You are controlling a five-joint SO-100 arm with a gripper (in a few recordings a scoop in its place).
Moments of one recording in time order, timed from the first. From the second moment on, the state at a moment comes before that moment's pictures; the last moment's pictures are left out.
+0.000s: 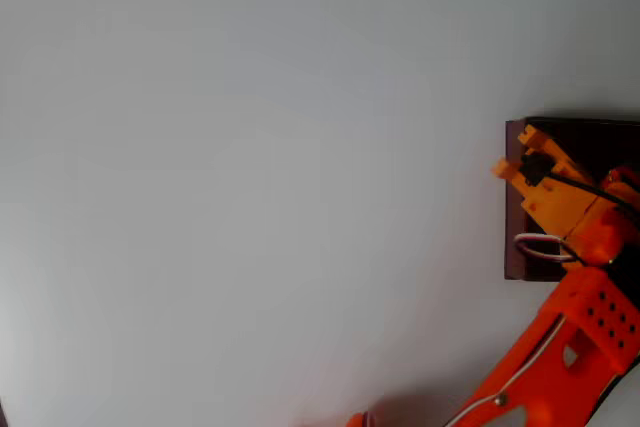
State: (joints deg) arm 42.3 84.7 93.9 56.5 -9.2
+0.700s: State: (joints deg) arm -7.8 153.7 139.0 67.6 -15.3
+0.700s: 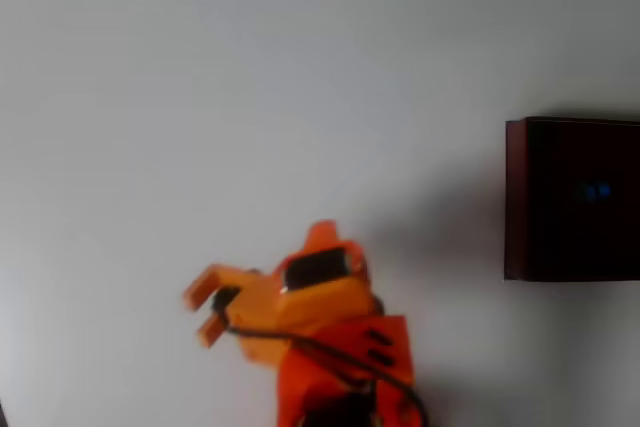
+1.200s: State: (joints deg) arm -30.1 191.7 172.0 75.6 -8.5
